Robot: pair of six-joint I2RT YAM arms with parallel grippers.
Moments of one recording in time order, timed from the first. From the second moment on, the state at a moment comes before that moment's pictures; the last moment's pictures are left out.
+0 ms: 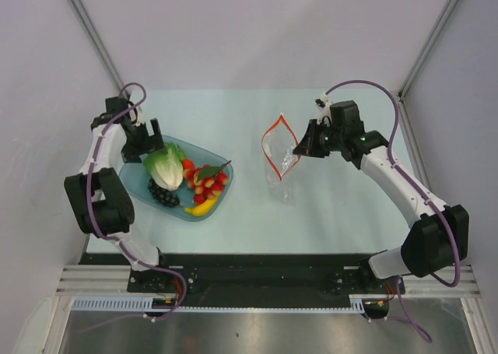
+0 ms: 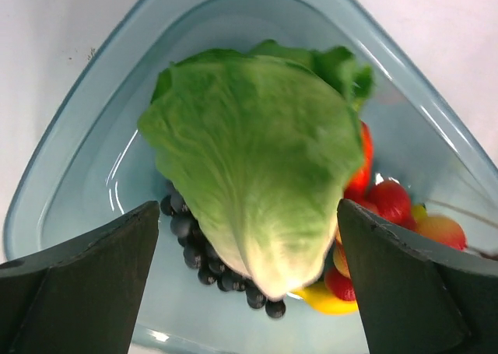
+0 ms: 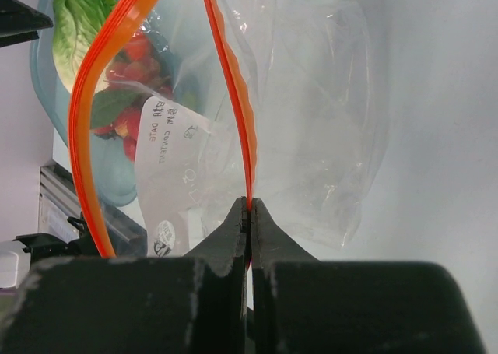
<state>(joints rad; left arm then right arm) 0.23 1.69 1.43 -0.85 0.18 -0.10 0.37 1.41 1.24 -0.50 -0.38 0.46</state>
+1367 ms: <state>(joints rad) 0.22 1.46 1.29 -0.46 0.62 -0.24 0.37 1.46 1.27 -0.50 -0.47 0.41</state>
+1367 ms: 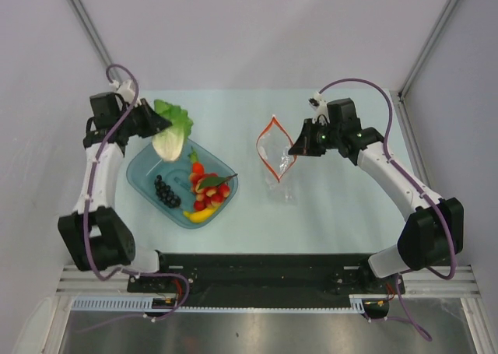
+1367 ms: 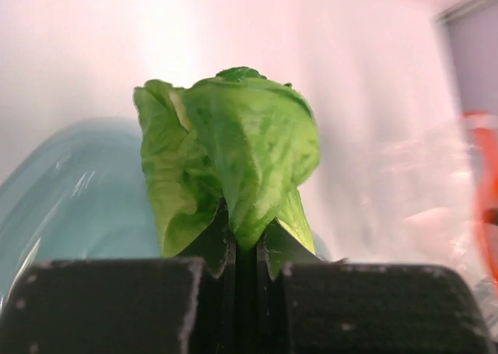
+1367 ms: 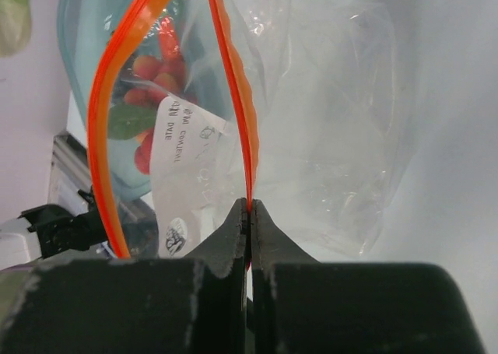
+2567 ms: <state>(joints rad) -0.82 1.38 0.85 0.79 -0.04 -0.15 0.22 1.46 1.12 -0.26 -0.99 0.69</state>
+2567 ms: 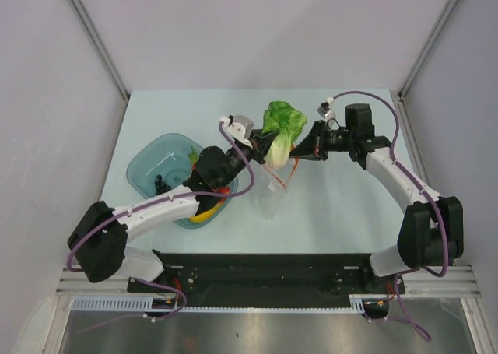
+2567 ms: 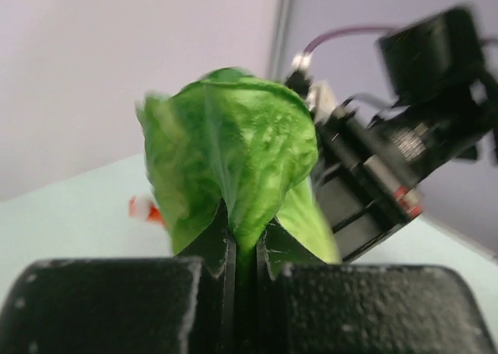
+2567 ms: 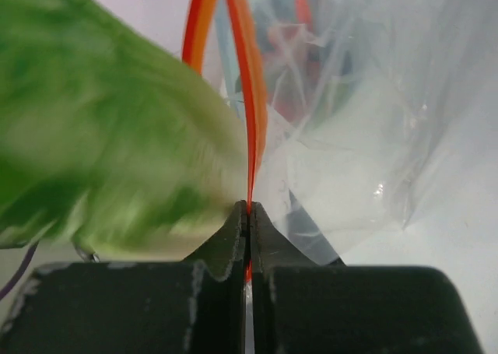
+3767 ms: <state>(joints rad) -0.75 1.51 1.24 -0.28 0.35 0.17 0.22 1.33 1.12 -0.33 -0.96 0.43</state>
